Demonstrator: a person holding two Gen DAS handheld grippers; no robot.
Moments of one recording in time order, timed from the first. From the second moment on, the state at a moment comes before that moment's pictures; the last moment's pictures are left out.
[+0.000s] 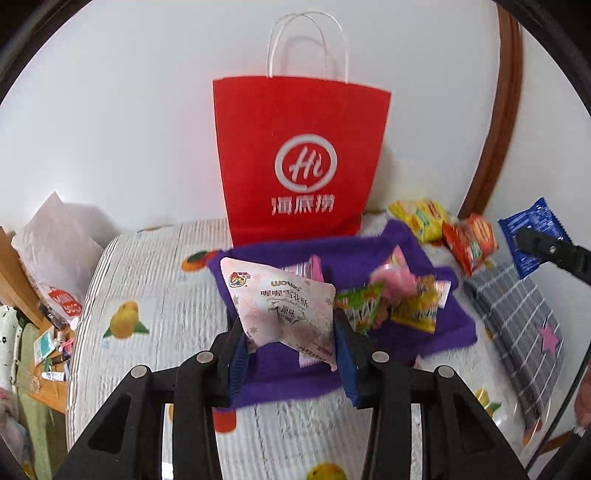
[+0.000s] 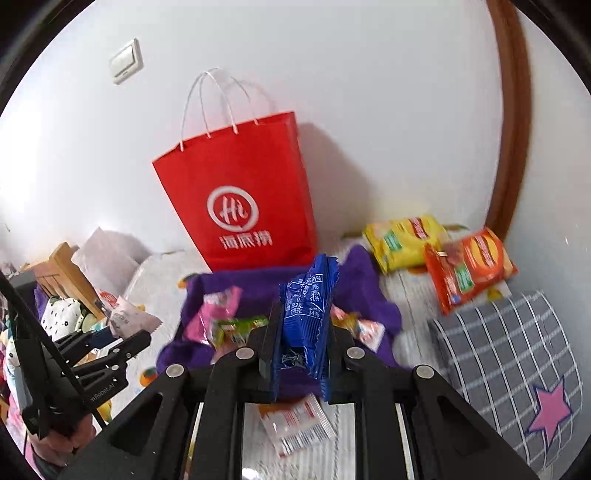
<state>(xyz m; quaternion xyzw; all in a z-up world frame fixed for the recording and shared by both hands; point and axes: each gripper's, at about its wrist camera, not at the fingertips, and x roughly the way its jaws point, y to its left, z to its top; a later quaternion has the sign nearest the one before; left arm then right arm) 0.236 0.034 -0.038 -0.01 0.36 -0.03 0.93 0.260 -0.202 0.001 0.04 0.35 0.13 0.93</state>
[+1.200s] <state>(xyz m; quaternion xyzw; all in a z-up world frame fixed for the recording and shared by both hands) 0.318 0.044 -0.075 -0.04 0.38 0.00 0.93 0.362 -0.161 -0.090 0.04 0.44 0.17 0.88</state>
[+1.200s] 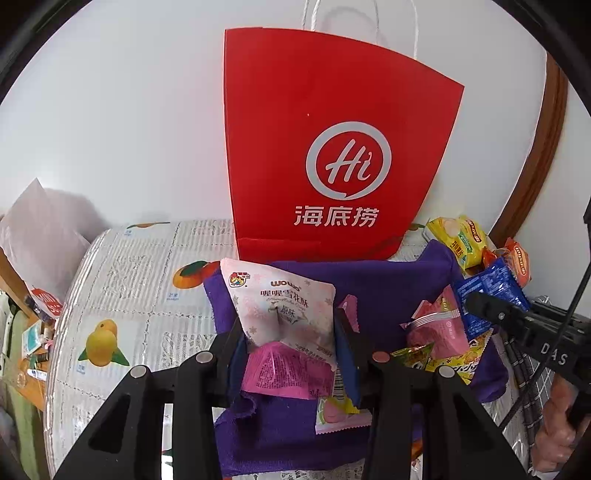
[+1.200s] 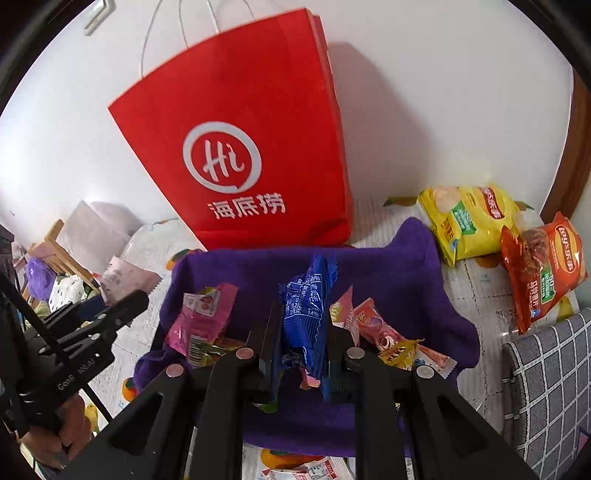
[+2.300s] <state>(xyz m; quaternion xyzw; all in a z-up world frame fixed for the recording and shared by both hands) 0.328 0.039 -0.092 -0.06 0.41 -0.03 0.91 0.369 -0.142 -0.114 0.00 0.48 0.17 0.86</state>
